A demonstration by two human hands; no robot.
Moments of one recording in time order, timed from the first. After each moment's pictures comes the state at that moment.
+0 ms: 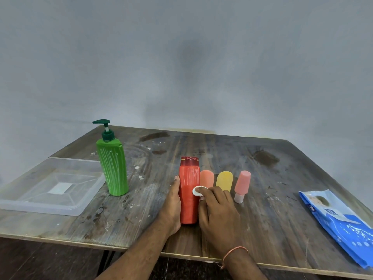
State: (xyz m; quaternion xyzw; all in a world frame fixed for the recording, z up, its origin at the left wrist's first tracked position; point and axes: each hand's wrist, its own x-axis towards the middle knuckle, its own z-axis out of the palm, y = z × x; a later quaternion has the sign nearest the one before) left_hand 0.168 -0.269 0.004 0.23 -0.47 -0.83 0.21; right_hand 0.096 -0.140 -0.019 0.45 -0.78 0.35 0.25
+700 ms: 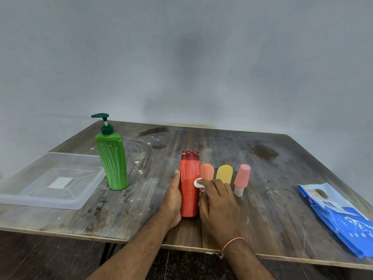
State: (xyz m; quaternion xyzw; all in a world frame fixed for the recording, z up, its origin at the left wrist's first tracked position) left_hand 0.167 -0.268 0.006 0.24 -0.48 -0.82 0.21; right_hand 0.097 -0.141 -0.016 0.44 -0.78 0.36 0.25
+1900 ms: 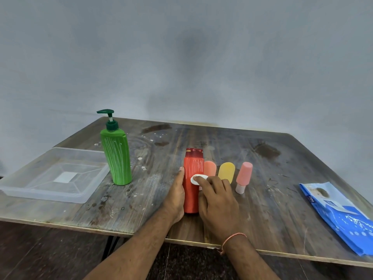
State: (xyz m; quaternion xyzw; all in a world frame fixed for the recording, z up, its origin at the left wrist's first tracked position) left_hand 0.168 -0.266 0.004 0.22 -0.49 -0.82 0.21; right_hand 0.101 -0.144 -0.015 0.47 -0.78 0.30 0.28
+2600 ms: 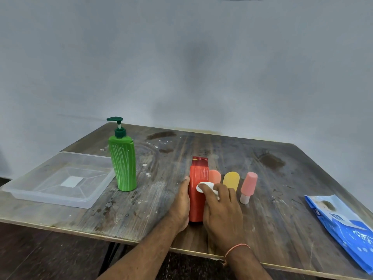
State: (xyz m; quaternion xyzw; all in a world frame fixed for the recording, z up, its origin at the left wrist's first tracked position) left_hand 0.165 -0.265 0.001 0.21 -0.50 -0.81 0.22; right_hand 0.101 -0.148 -0.016 0.45 -0.80 0.27 0.29
